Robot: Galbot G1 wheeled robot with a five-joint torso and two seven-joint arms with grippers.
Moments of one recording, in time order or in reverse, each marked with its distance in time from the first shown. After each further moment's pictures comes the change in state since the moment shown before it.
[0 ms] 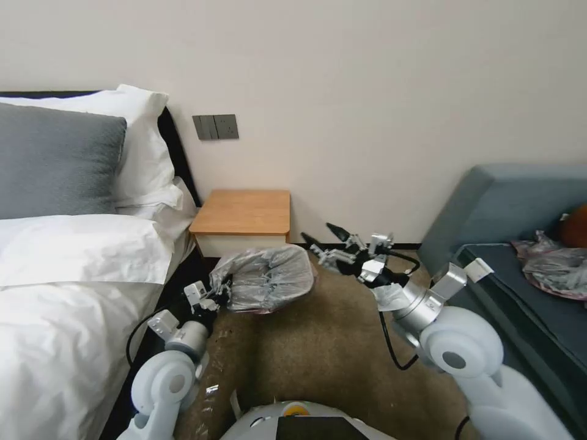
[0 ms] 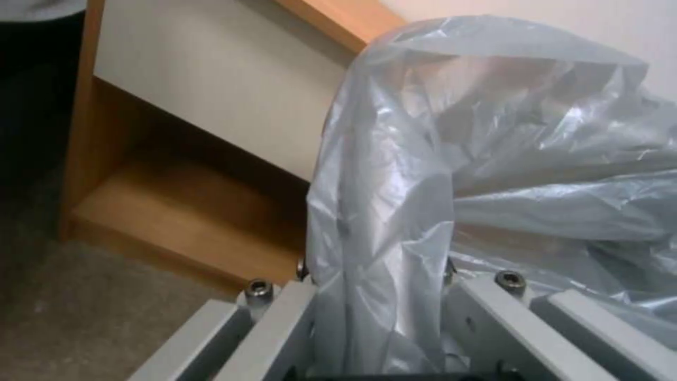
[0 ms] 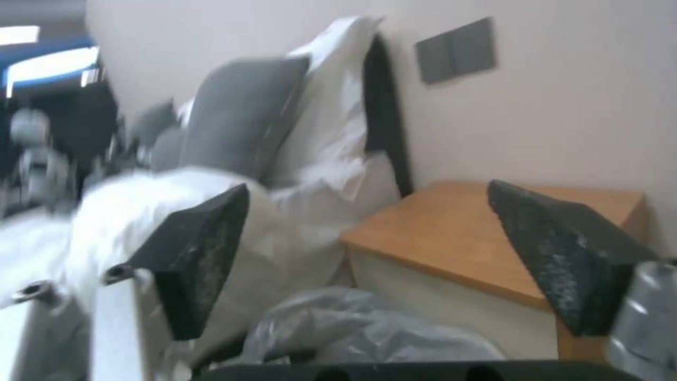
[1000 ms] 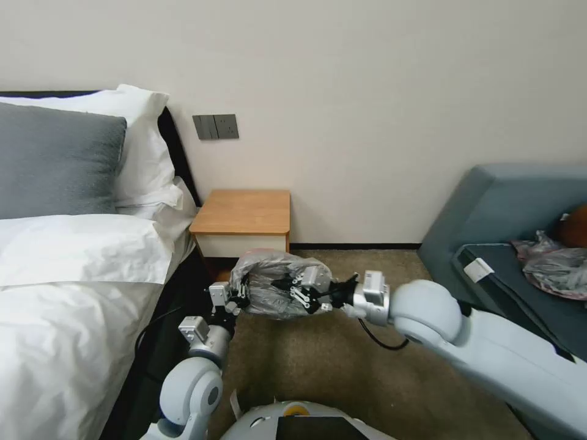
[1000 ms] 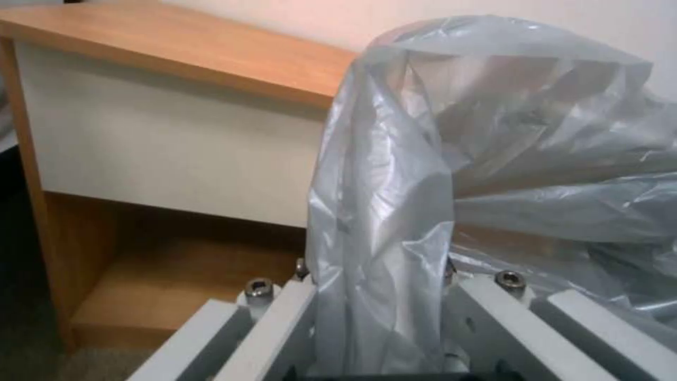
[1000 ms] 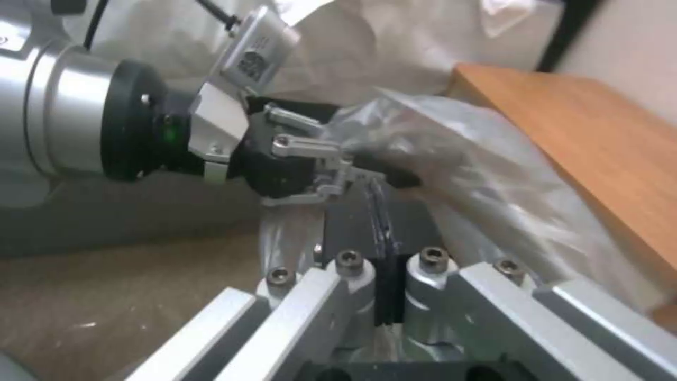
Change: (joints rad) left arm 0.015 0.001 0.174 -0.007 0.408 -0.123 0.090; right arm 0.604 -0.270 -0.663 -0.148 -0.279 -0.082 -0.189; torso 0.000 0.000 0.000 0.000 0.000
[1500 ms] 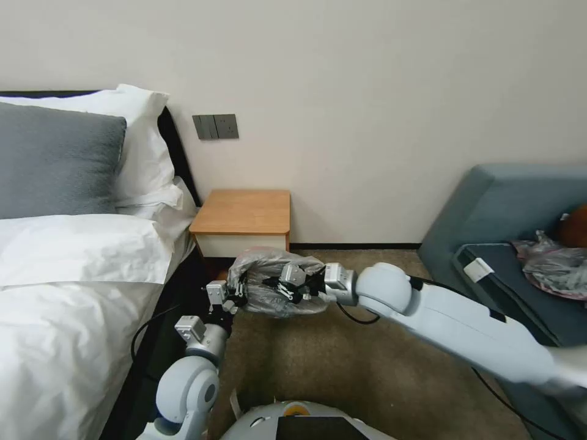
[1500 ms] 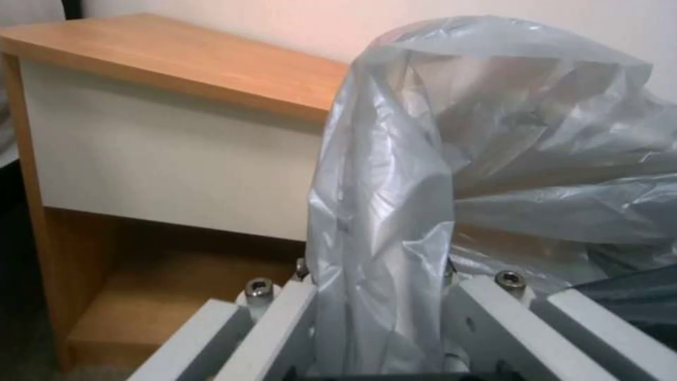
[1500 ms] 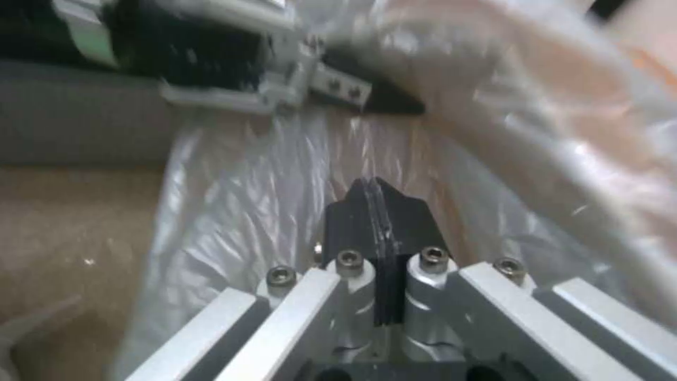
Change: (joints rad) left arm -0.004 -0.008 -0.044 0.012 -0.014 -0.020 0.057; right arm 0.233 0.131 -0.247 -0.203 -0.177 -0.035 -0.071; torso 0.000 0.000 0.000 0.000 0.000
